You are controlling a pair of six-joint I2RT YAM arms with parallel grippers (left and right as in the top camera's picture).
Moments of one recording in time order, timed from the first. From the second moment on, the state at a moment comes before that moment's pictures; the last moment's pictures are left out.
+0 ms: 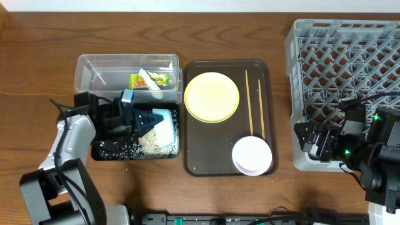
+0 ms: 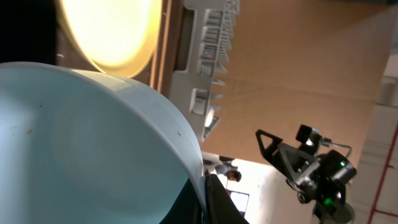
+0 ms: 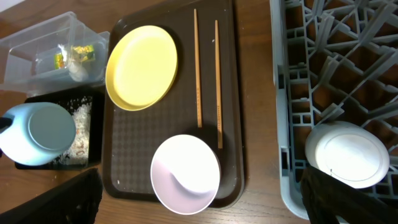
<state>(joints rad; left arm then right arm) 0.28 1.57 0.86 -0.92 1.36 -0.04 -0.17 0.87 1.08 -1.14 -0.44 0.12</state>
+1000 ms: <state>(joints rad) -0.78 1.46 0.91 -0.55 0.07 -0.55 -0.17 0.87 1.08 -1.14 -0.44 0.12</state>
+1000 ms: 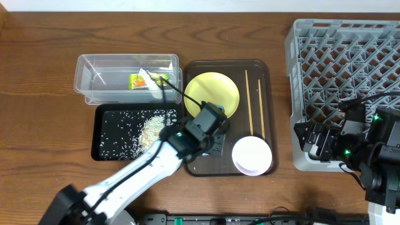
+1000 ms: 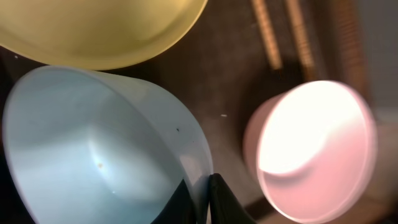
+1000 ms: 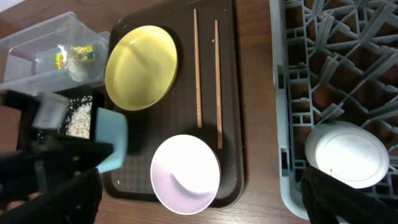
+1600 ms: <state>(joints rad) -0.78 1.39 0.91 -0.50 0.06 -0.63 -0.17 0.87 1.08 -1.14 -0.44 0.13</state>
